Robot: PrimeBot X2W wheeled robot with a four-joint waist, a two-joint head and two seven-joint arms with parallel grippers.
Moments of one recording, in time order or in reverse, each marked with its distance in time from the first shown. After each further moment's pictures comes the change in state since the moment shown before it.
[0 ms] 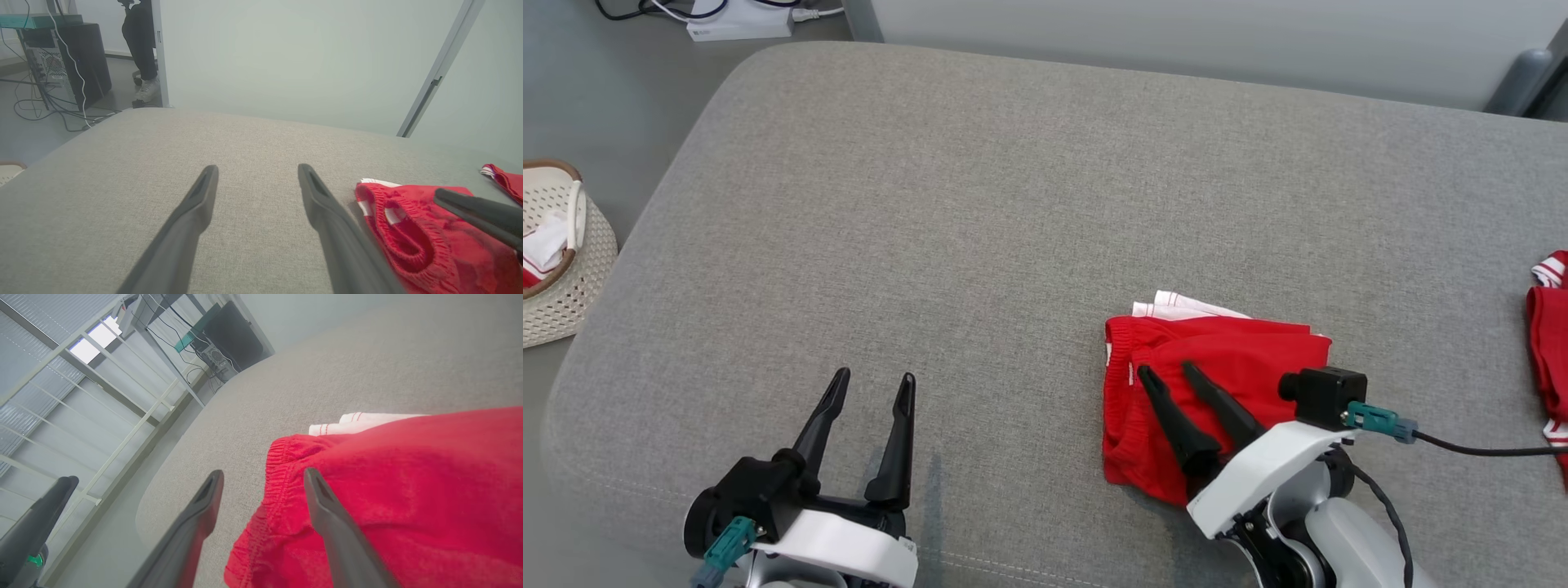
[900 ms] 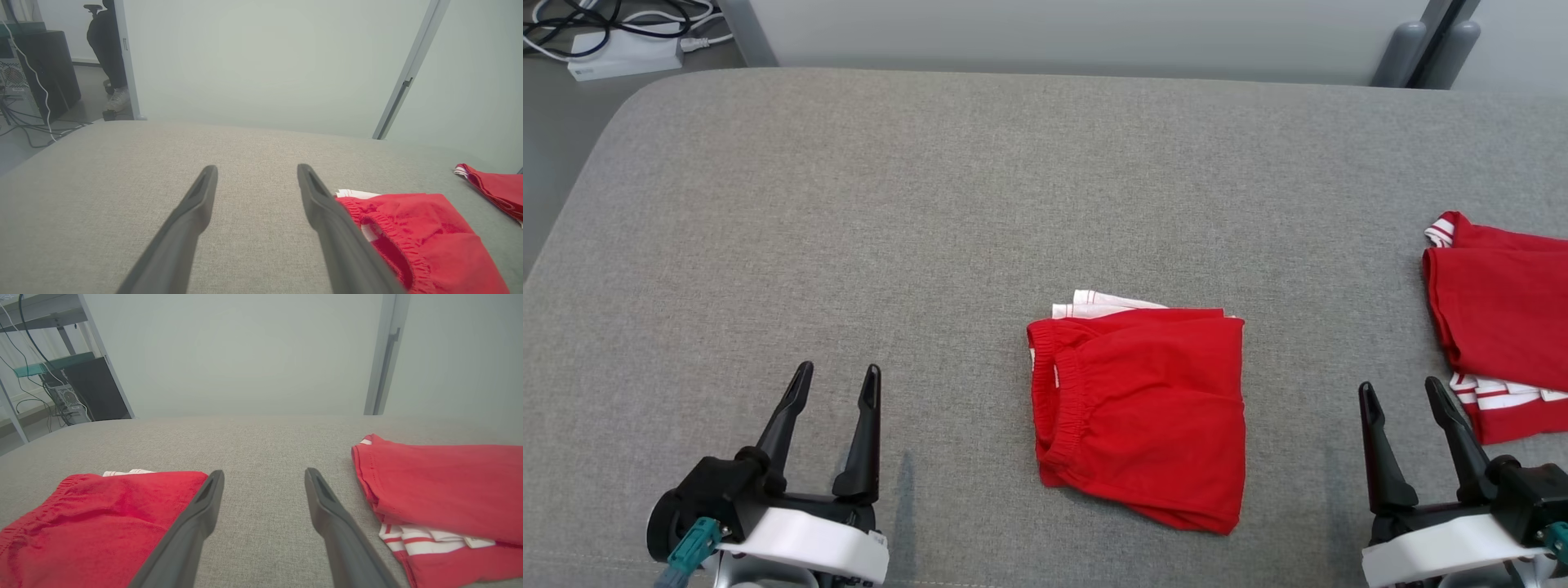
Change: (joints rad) left arm 0.017 0.029 0.049 -0.046 -0.001 0.021 0.013; right arm 0.318 -0.017 -0.479 -0.264 -0.588 0.000 -0.205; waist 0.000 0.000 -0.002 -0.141
